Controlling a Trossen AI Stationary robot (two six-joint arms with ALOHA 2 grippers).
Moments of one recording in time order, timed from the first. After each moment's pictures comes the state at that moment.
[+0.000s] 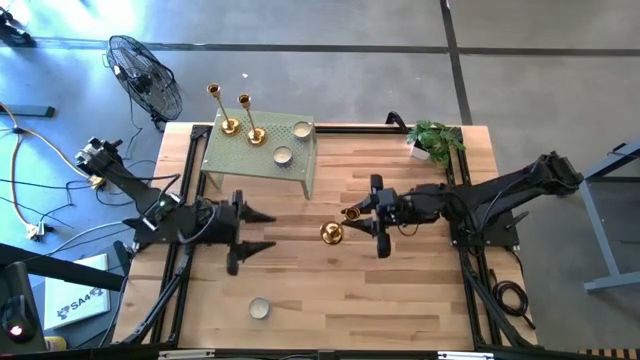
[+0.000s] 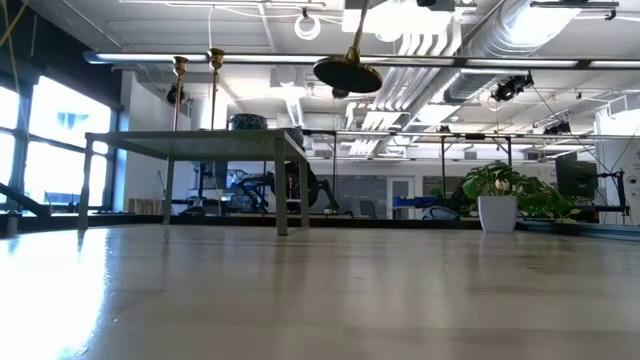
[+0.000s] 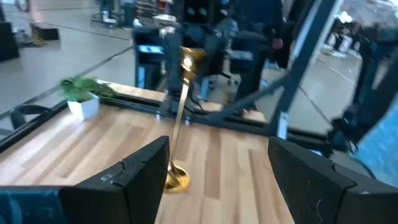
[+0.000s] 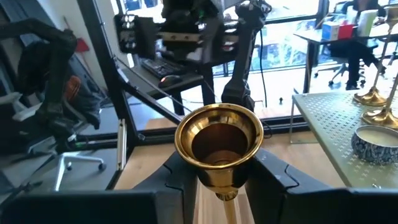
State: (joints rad) left arm -0.61 0.98 0.94 -0.06 -0.67 -0.30; right arm 0.24 1.21 0.90 0.24 0.18 0.17
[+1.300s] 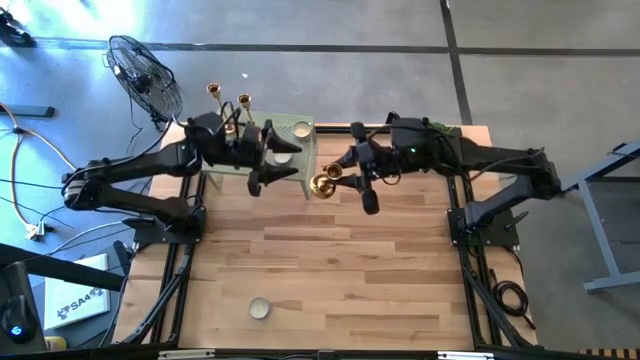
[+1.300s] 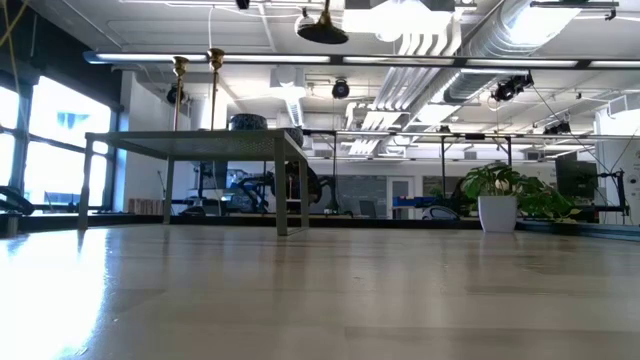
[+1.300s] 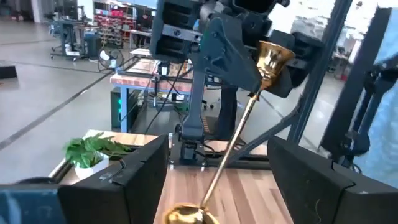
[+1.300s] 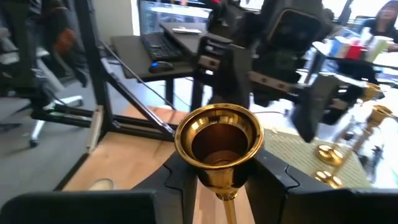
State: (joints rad) left arm 0.27 1.06 1.04 0.08 0.35 -0.14; right arm -0.04 1.42 1.58 -0.35 -0.15 -0.12
